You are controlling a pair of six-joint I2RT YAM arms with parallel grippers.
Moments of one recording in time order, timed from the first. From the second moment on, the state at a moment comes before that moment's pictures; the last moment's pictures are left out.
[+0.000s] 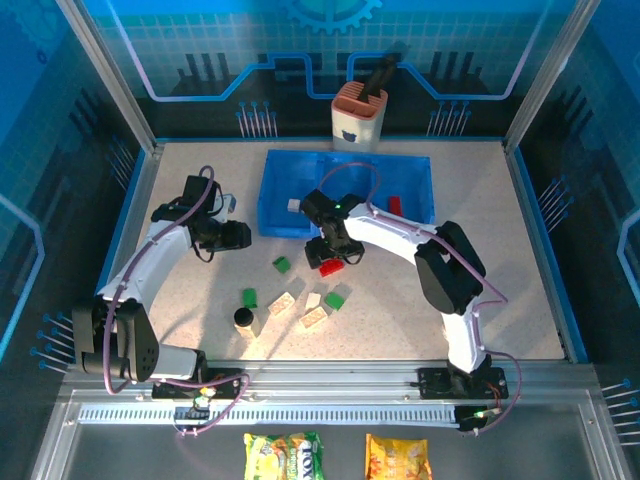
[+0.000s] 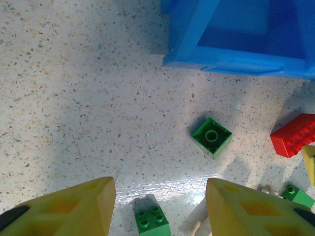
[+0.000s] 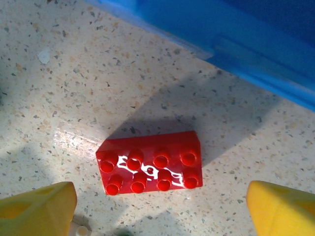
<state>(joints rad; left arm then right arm) -0.07 1.38 1.06 -0.83 0.22 -0.22 0.77 2.03 1.60 -0.96 0.07 0.45</state>
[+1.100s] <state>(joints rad) -0.07 1.38 1.06 -0.83 0.23 -0.22 0.79 2.14 1.60 -0.93 0.05 0.47</state>
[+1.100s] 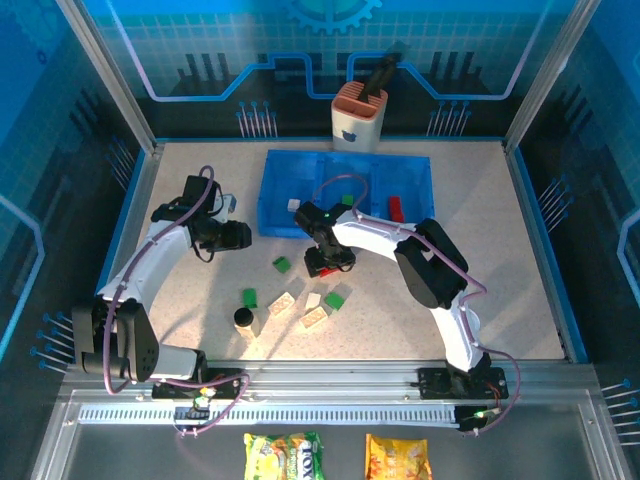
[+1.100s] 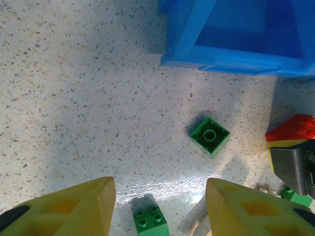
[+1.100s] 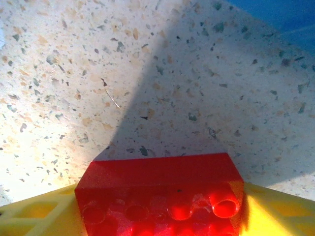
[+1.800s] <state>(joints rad) -0.07 1.38 1.06 -0.83 0.23 -0.22 0.72 2.01 1.47 -0.92 0.05 0.48</state>
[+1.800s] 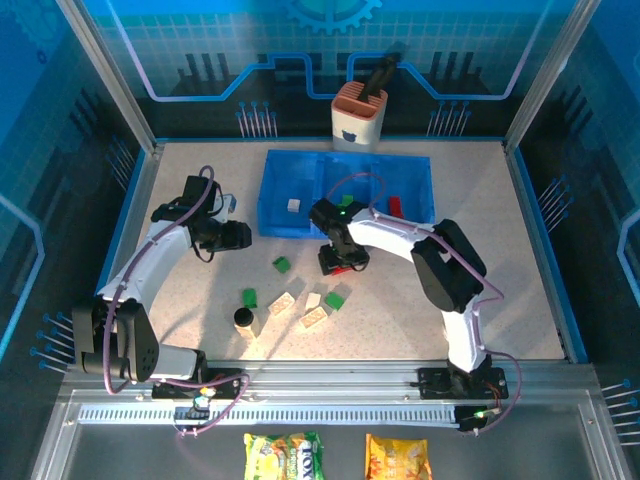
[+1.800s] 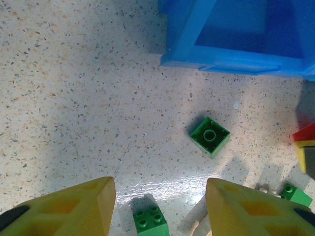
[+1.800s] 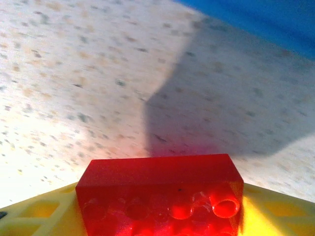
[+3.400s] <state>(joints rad) -0.07 1.38 1.06 -0.83 0.23 -0.22 0.24 1.96 1.66 -0.99 0.05 0.29</state>
